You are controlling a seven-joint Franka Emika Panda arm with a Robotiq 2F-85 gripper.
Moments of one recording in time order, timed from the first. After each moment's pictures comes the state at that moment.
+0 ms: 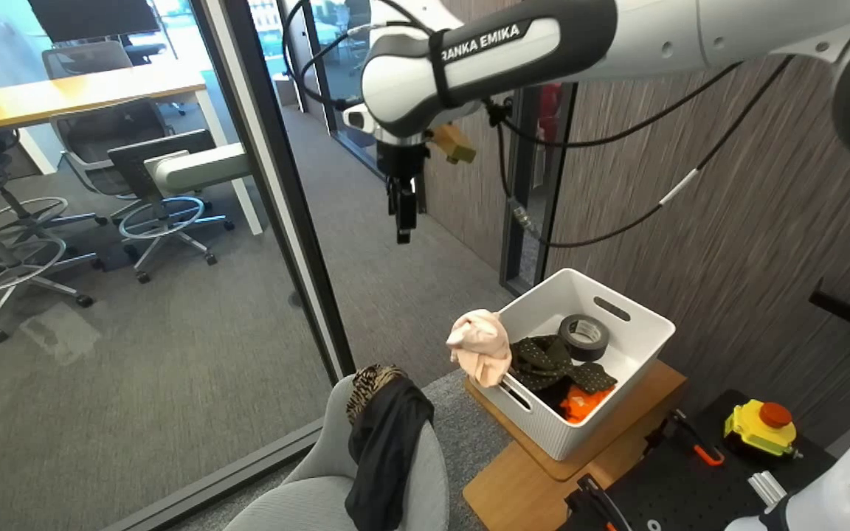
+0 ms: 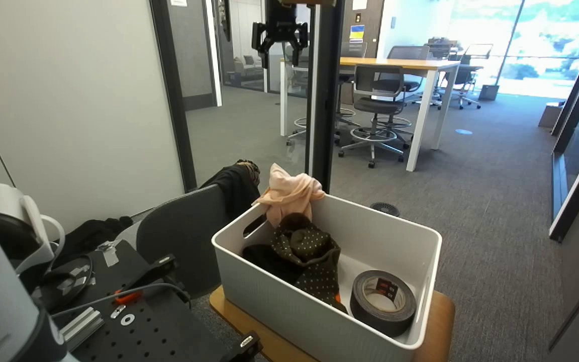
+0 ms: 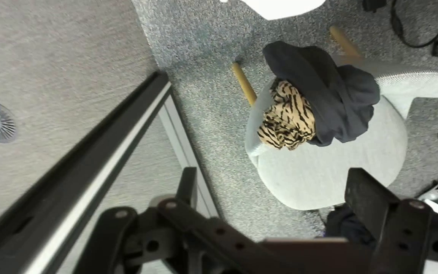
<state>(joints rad) 0.14 0.28 0.22 -1.62 0.01 2.01 -0.96</state>
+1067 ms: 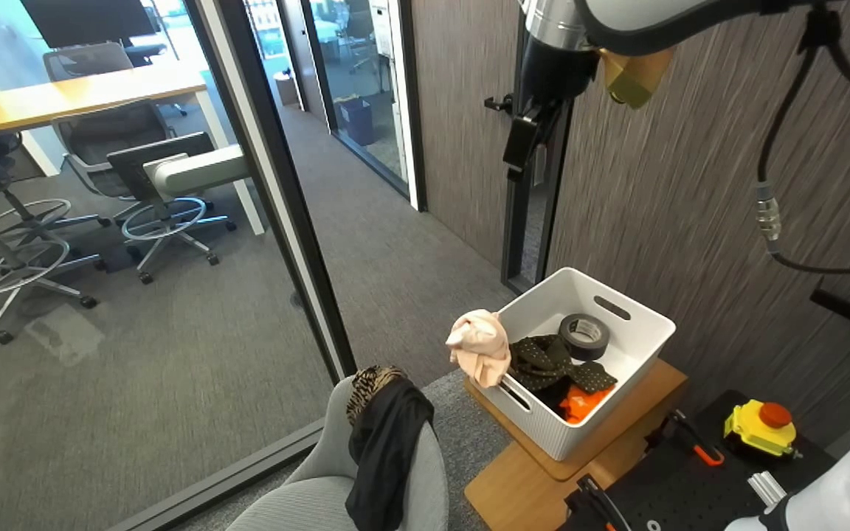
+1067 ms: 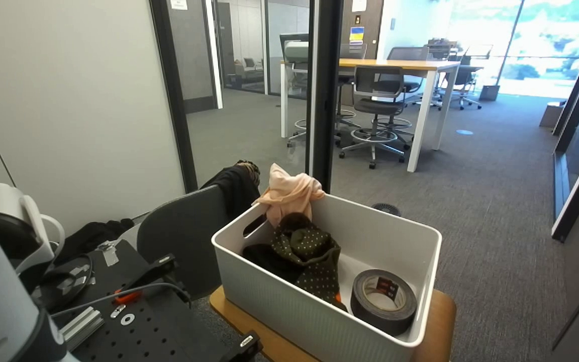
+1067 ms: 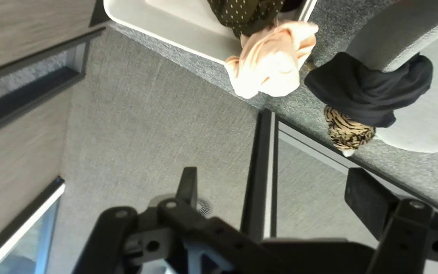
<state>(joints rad) 0.09 -0.48 0.15 -2.16 -0.10 1.98 -0.24</state>
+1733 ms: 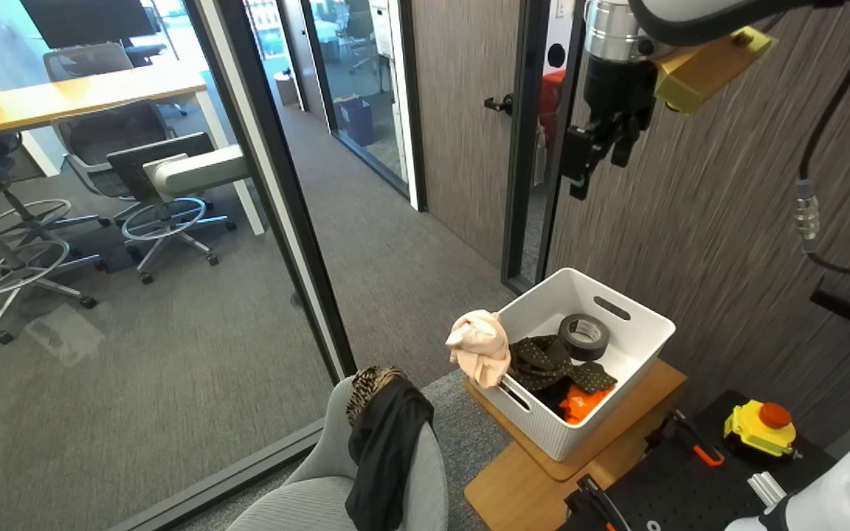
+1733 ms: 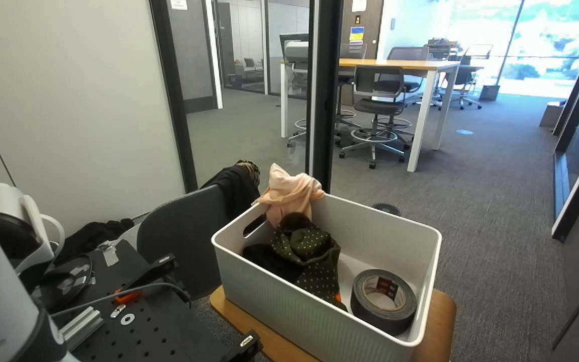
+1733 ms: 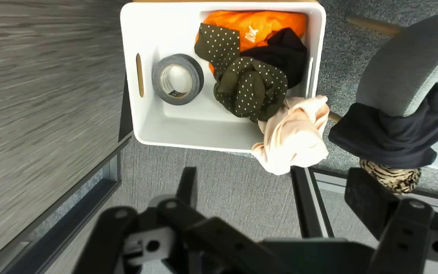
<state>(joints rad) 0.07 -0.55 0.08 -2.22 -0.13 1.76 -0.03</state>
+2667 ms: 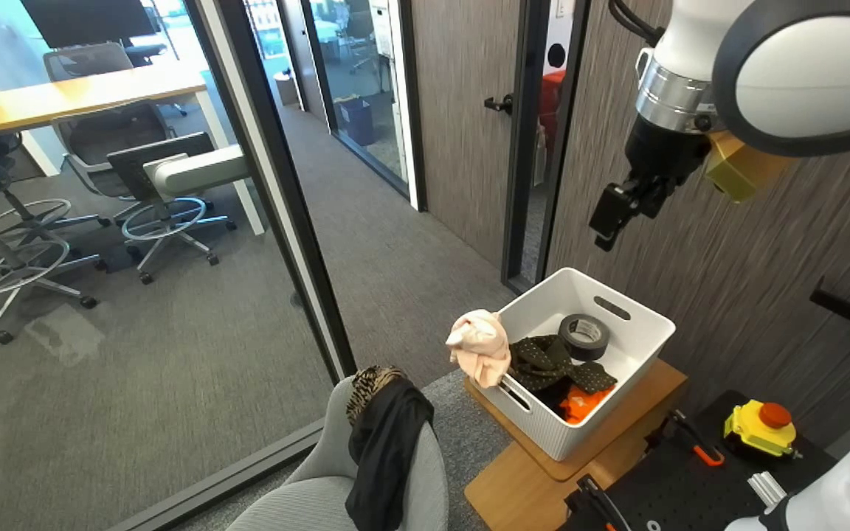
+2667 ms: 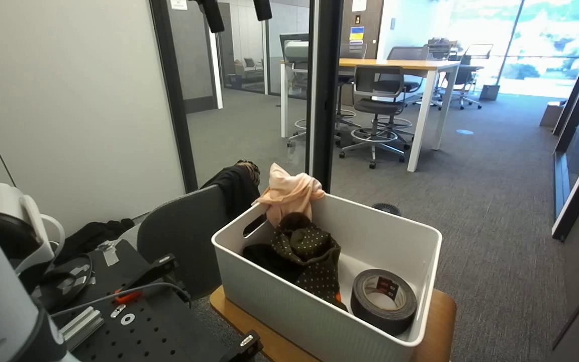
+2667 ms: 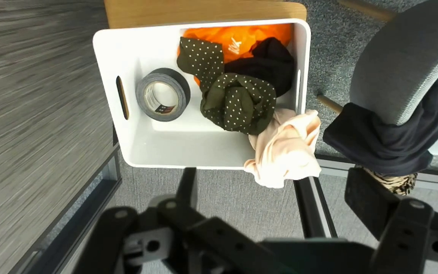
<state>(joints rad) 0.08 -0.83 0.09 -2.54 -0.09 1.89 0.04</state>
